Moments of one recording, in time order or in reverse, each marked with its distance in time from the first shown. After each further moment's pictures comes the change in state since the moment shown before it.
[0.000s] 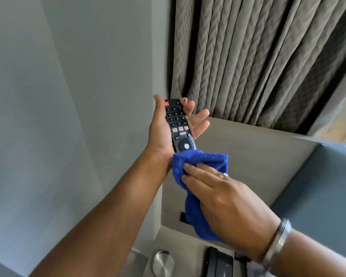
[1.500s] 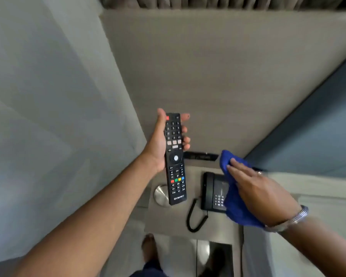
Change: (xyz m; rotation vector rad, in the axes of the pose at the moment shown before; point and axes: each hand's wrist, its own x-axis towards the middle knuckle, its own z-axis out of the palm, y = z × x) left_hand 0.003 -0.169 -0.178 0.289 0.271 -0.460; right_hand -0.126 0.088 0.191 0.239 -0.337 0.637
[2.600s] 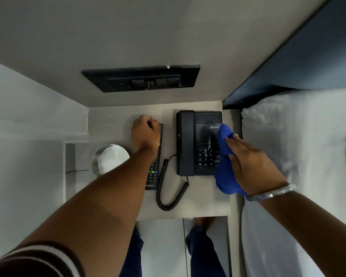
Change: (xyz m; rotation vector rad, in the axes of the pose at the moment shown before) left_hand 0.190 -0.443 -0.220 1.407 0.605 -0.069; right_hand 0.025 0.177 0.335 0.336 -0.152 0.340
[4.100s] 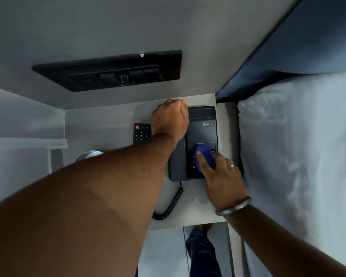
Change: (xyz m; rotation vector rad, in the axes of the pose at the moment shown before) left_hand -0.016 0.096 0.035 0.112 -0.125 0.463; right_hand -0.003 0.036 0.122 -0.330 -0.004 0.080
